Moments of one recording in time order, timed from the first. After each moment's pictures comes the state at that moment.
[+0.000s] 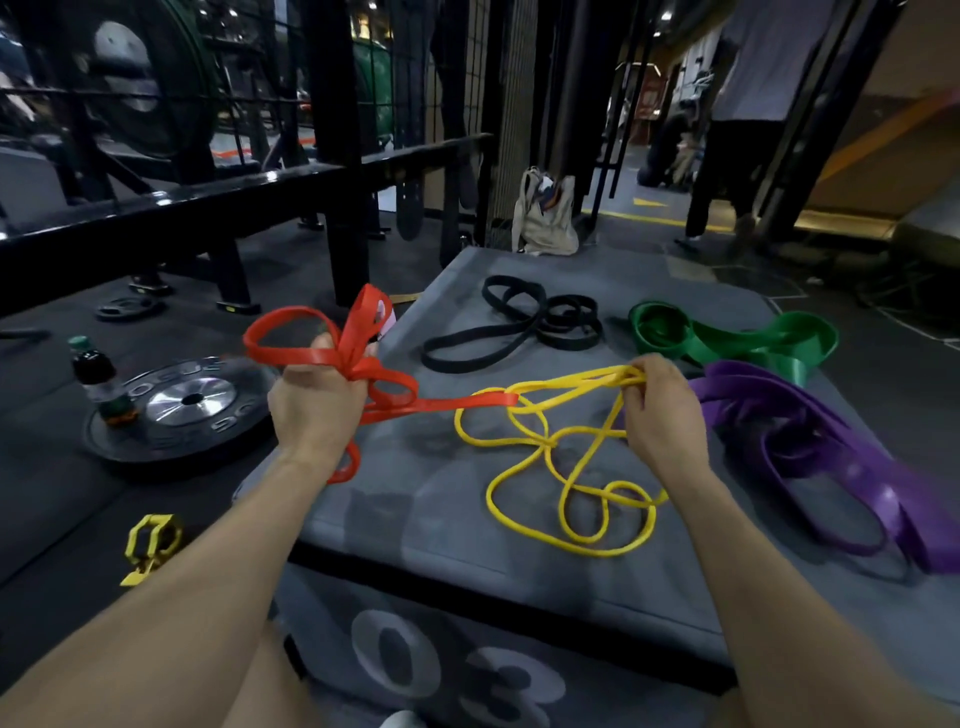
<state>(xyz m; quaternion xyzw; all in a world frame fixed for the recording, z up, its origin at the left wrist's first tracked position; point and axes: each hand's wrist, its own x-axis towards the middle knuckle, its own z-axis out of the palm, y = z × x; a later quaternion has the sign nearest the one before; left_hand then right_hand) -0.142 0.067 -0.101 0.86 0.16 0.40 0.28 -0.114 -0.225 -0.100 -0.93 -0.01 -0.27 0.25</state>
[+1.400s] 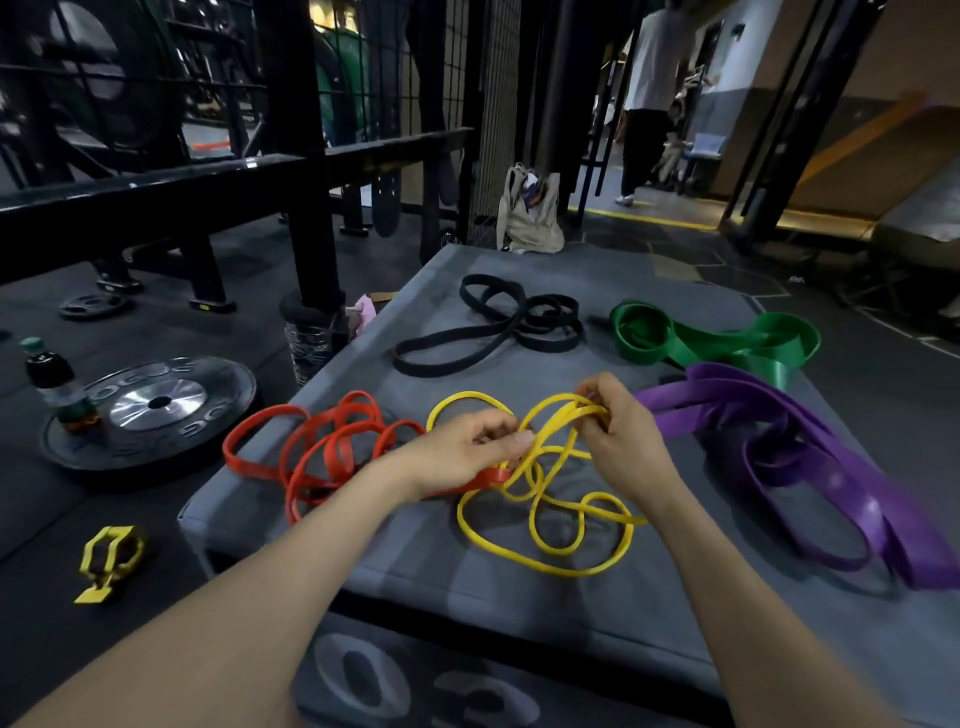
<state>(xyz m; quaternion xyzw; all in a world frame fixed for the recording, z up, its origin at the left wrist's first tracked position) -0.120 -0.035 -0.128 0.78 -0.21 -0.12 0.58 -0.120 -0.226 -0.110 -0.89 -0.12 -0.15 0.42</state>
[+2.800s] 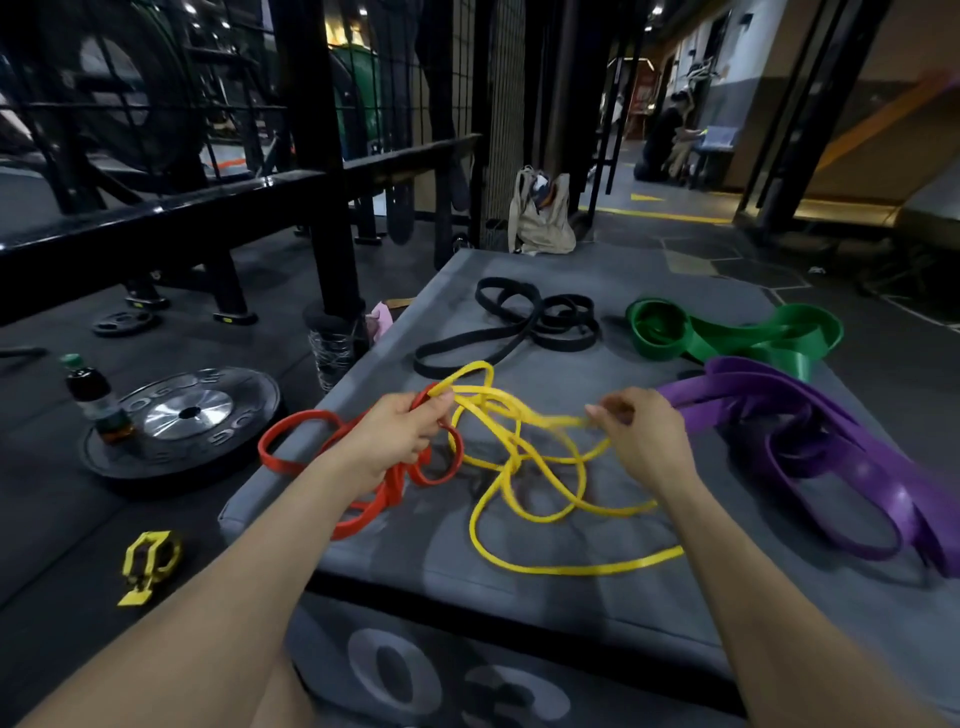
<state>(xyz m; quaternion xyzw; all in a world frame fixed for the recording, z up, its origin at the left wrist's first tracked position) -0.129 0.026 -0.113 0.75 -0.01 -0.05 0.65 -0.109 -0.223 -0.117 -0.92 0.02 -0.18 0.36</state>
